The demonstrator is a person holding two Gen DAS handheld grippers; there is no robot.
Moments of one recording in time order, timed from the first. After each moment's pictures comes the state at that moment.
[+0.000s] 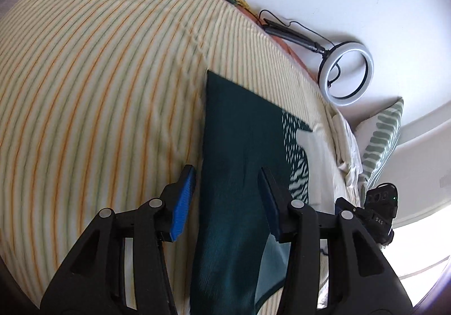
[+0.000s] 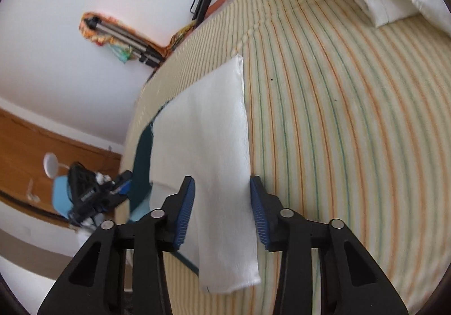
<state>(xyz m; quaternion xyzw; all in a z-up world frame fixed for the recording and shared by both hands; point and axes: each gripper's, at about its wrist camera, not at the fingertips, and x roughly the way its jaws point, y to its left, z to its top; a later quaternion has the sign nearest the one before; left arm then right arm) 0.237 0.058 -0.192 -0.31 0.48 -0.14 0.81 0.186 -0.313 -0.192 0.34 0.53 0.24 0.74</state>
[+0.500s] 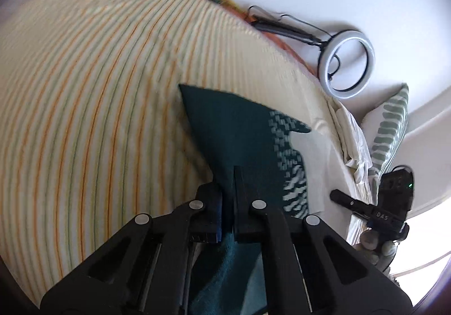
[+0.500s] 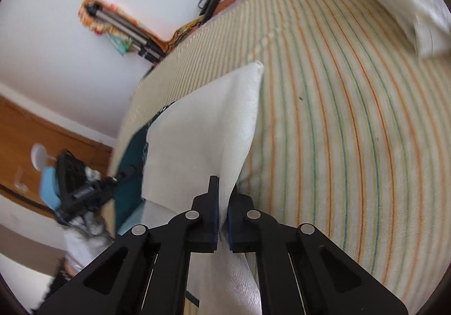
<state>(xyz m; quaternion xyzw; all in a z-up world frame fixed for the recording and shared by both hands) 0.244 0.028 -0.181 -0.26 0.48 -0.14 0.83 0.198 -0.276 -0.171 0.24 0.53 0.24 0.78</state>
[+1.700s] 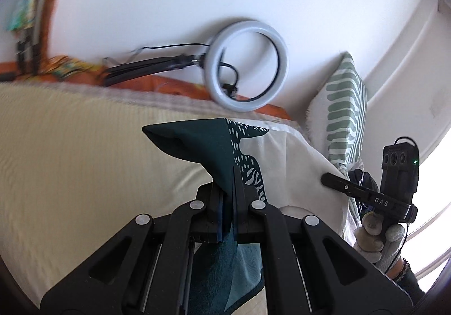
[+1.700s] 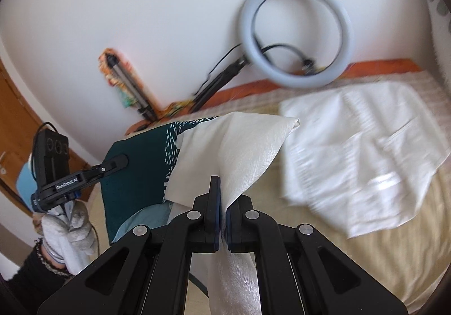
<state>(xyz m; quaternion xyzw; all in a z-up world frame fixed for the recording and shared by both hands) 0.317 -0.173 -0.073 -0.17 0.39 -0.27 0.86 0.213 -0.420 -0.052 0.16 0.42 0.19 0.87</state>
